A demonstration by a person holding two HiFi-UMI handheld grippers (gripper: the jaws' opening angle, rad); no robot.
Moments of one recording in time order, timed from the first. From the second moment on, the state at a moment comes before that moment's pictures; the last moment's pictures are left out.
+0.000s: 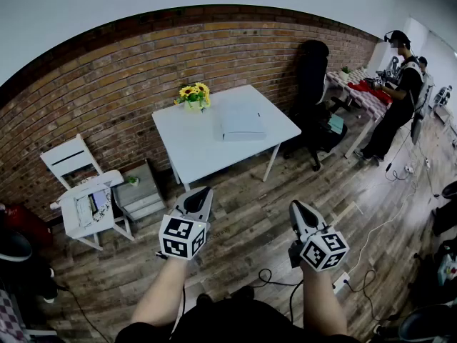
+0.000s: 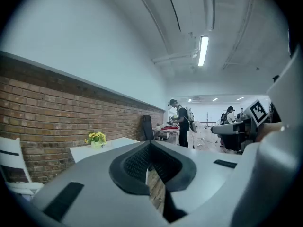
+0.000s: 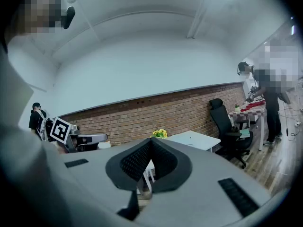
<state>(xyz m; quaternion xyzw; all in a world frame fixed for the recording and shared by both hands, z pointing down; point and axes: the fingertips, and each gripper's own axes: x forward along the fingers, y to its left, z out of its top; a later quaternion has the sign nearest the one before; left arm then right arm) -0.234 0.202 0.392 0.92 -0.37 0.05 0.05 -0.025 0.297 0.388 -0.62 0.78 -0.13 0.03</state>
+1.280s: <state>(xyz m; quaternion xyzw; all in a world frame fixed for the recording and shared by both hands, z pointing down) -0.140 0.202 0.417 0.91 -0.39 0.10 0.05 0.054 0.298 0.424 -0.56 0.81 -0.14 0.02</state>
